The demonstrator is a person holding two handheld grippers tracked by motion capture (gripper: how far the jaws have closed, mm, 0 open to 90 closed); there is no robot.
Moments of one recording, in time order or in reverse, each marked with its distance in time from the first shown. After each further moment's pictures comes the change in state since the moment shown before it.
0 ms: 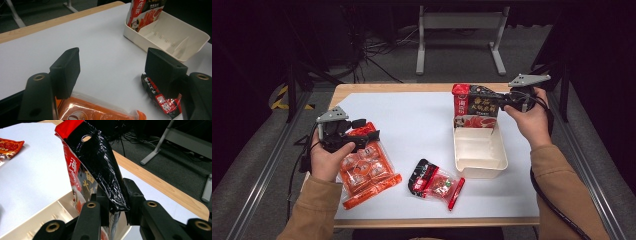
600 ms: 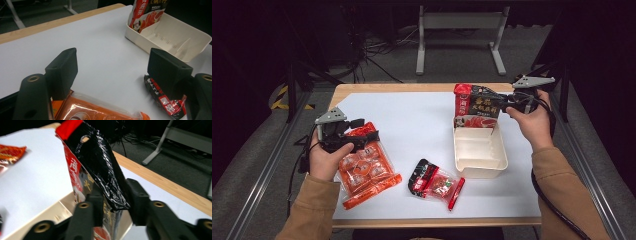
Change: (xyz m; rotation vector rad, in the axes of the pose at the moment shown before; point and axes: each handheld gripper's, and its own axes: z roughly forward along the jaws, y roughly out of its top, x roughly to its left) left arm 0.008 -0.008 0.002 -0.022 0.001 0.000; right arm -0.004 -0.007 -0.003 -0.031 0.025 0.073
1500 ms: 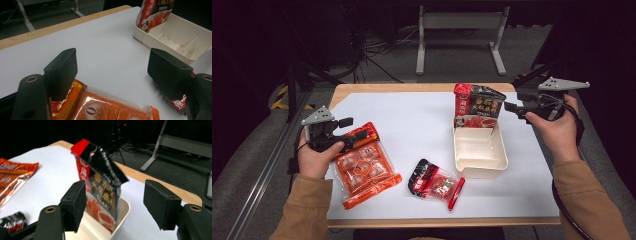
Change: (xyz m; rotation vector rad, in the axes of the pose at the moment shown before) left arm 0.014 -0.004 -0.023 -0.008 0.031 0.013; right arm 0.008 -0.004 -0.065 -0.072 -0.024 0.046
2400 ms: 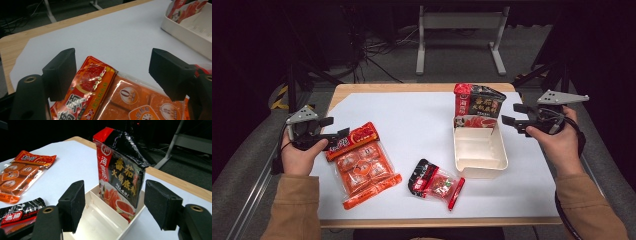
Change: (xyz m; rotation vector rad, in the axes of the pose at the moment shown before) left arm 0.041 -0.020 -0.019 0.033 0.157 -0.035; right arm 0.016 -0.021 -0.006 -0.006 0.092 -0.014
